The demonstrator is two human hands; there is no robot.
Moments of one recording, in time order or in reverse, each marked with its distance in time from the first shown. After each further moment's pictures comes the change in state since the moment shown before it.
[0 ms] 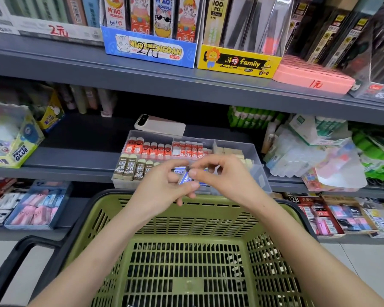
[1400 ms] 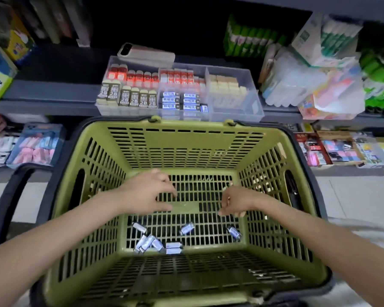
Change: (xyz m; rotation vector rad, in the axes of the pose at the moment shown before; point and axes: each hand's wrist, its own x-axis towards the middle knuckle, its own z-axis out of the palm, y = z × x) left_hand -0.068 -0.114 0.014 1.108 -0.619 0.179; right_hand -0.132 0.132 0.038 -0.479 -0.793 0.819
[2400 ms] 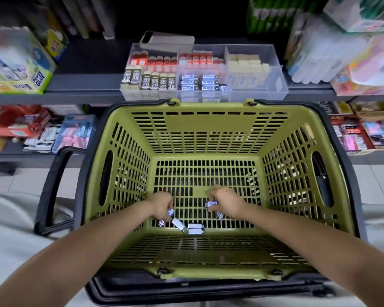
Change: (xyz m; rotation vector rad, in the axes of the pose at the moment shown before) left_hand -0.008 -0.019 0.107 -0.217 -0.450 -0.556; right_hand 0.077 -0.018 0.094 -0.099 0.351 -0.443
